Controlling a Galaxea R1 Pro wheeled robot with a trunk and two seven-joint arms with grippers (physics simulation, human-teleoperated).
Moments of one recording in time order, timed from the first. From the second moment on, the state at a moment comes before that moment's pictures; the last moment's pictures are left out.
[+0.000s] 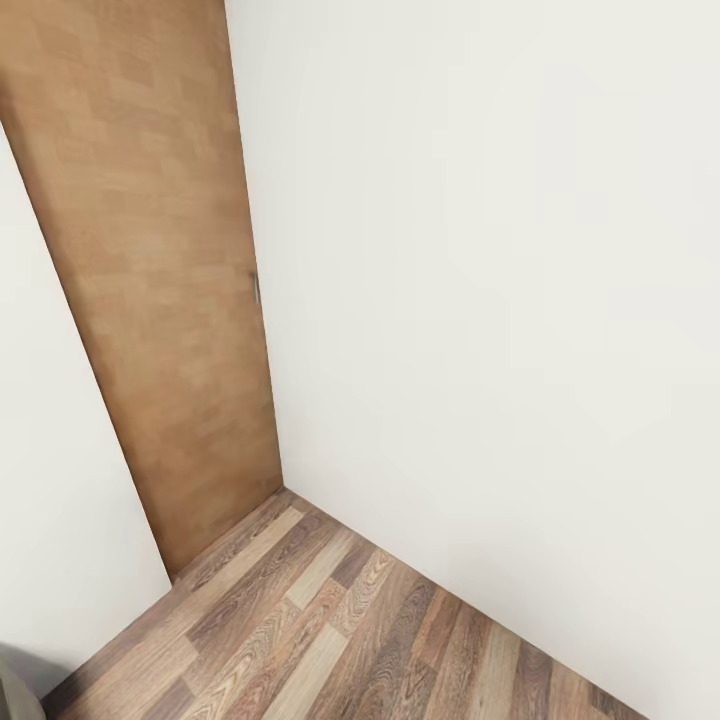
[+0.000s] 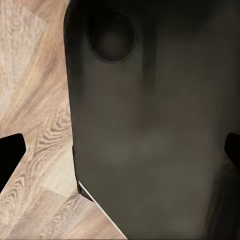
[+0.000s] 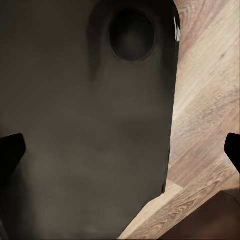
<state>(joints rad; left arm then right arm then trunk) 0.00 0.00 0.00 0.00 0.00 0.00 0.00 0.00 0.00 0.00 0.00 0.00 0.00 0.00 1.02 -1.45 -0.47</state>
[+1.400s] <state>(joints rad) -0.02 0.00 0.00 -0.53 0.00 -0.07 0.00 -0.02 -0.01 -0.01 -0.29 0.00 0.00 0.01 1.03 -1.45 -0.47</state>
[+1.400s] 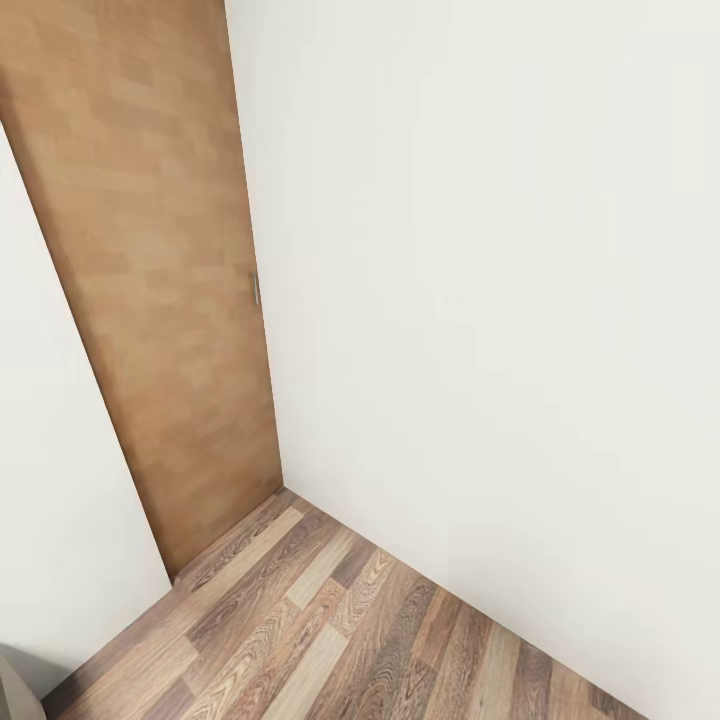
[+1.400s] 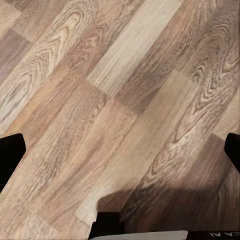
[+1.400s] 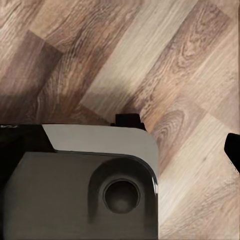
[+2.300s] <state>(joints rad) -0.03 0.00 0.00 -0.52 0.00 -0.06 0.00 -0.02 -0.01 -0.01 -0.33 0.00 -0.13 0.01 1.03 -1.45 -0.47</state>
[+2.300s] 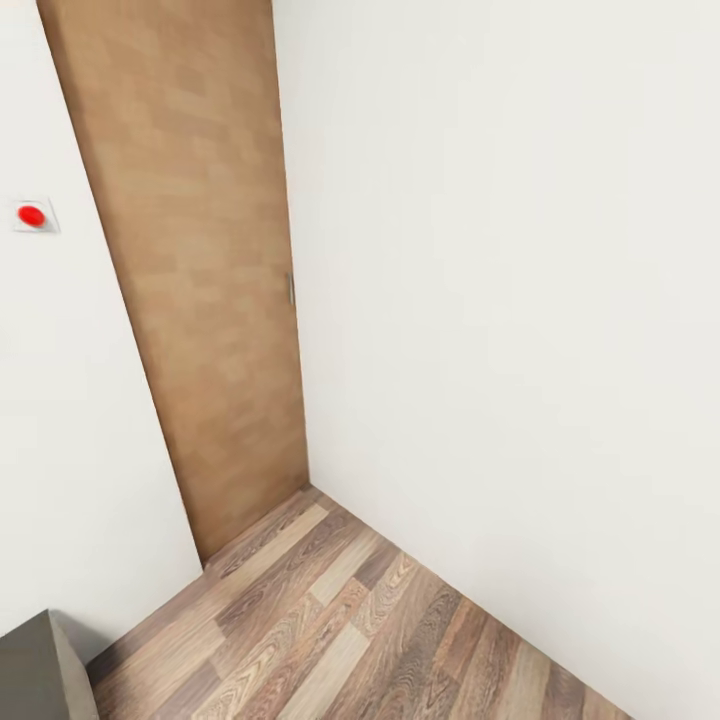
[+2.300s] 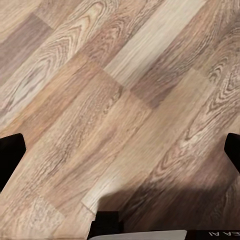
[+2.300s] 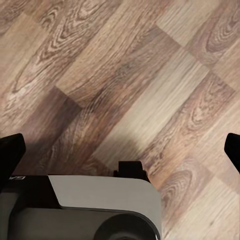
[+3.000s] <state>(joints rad) -0.03 -0.01 0.00 -0.51 0.00 -0.07 0.00 -0.02 -0.01 -0.01 -0.33 0.00 -0.13 0.01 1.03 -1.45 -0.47</state>
